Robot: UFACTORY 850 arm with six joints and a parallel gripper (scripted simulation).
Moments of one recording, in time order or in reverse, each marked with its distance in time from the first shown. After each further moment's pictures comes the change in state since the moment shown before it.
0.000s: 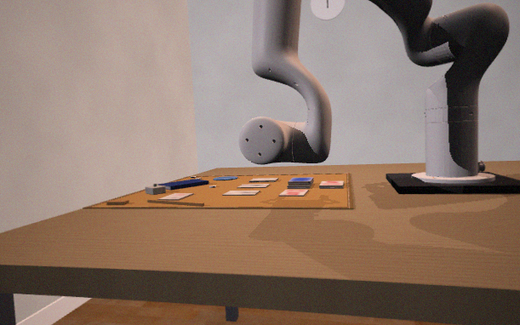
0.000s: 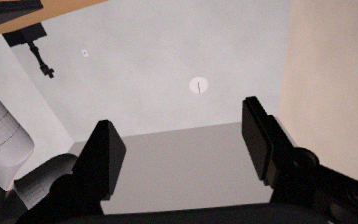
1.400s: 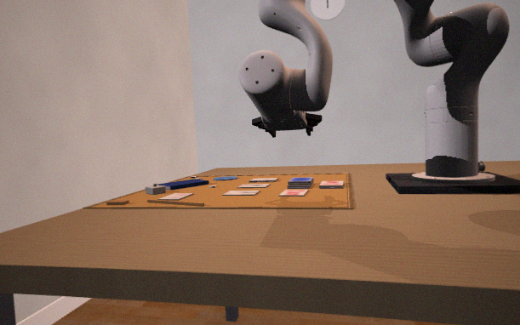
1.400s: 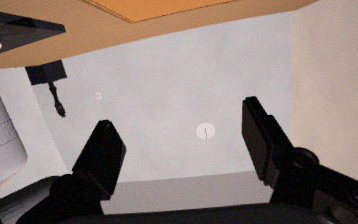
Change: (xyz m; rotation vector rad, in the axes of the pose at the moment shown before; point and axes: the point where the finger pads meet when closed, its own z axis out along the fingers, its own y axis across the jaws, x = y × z) arm -0.034 -0.001 -0.001 0.001 0.288 -0.003
